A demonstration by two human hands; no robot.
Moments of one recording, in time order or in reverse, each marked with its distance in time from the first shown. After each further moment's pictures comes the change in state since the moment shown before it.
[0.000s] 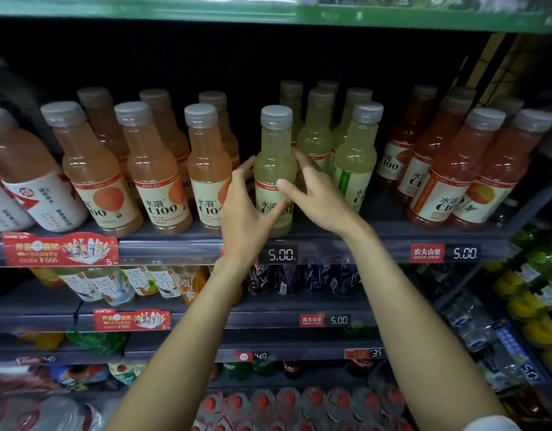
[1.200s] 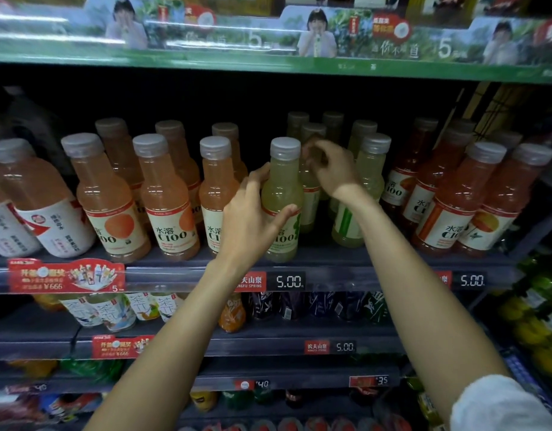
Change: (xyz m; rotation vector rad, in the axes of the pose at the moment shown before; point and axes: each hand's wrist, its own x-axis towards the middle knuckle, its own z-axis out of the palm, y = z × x) left_hand 0.035 0.015 -0.024 0.174 -0.130 0.141; right_hand 0.064 -0.011 -0.031 -0.252 0.267 0.079
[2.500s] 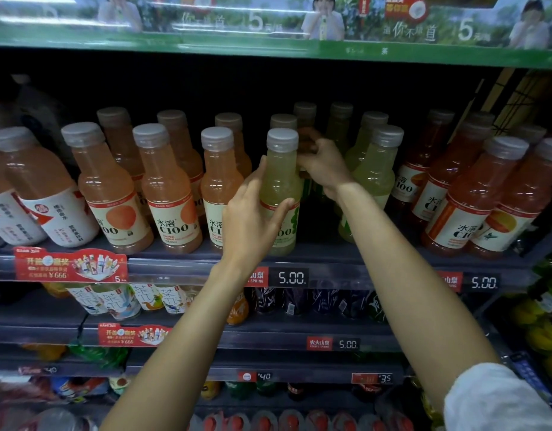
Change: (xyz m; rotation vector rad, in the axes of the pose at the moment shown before) left_hand -0.008 0.001 0.006 0.062 0.114 -0.032; right_hand 0.016 -0.001 0.023 0.541 -0.158 0.108
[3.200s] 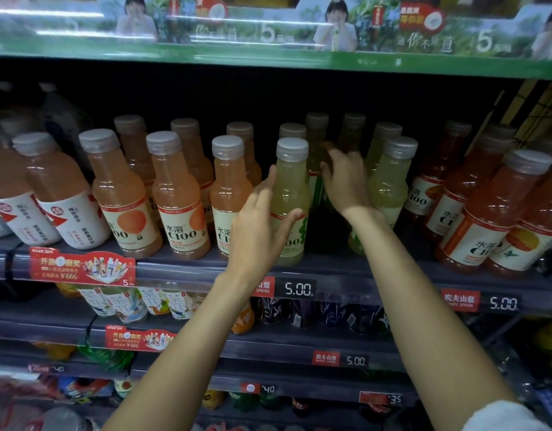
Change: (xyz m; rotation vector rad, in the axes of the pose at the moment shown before) left_hand -0.003 0.001 0.000 0.063 -0.015 0.036; right_hand -0.009 0.016 -0.011 -0.744 0.270 -0.190
